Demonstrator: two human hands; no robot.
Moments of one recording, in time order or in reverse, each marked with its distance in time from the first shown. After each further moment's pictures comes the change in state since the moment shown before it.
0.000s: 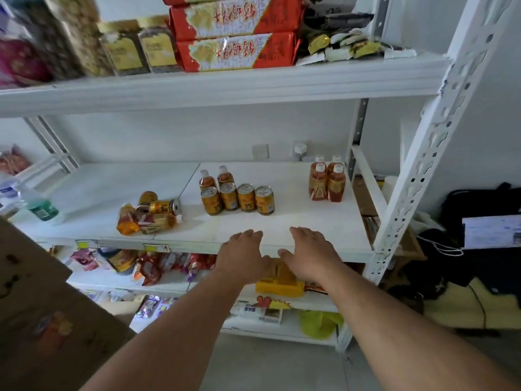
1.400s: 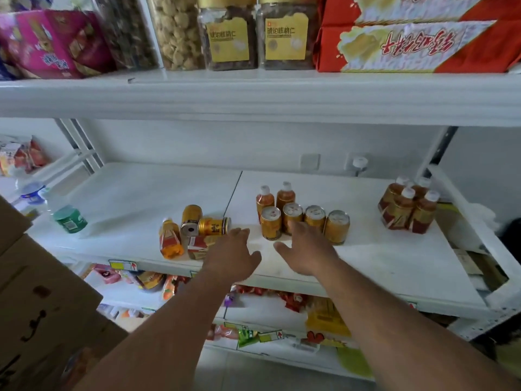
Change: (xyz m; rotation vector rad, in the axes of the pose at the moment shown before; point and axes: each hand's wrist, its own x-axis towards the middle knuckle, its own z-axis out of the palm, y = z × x) left_hand 0.098 -0.243 -0.037 -0.127 0.028 -0.110; right_hand 0.171 -0.195 0.039 -0.015 0.083 -0.050
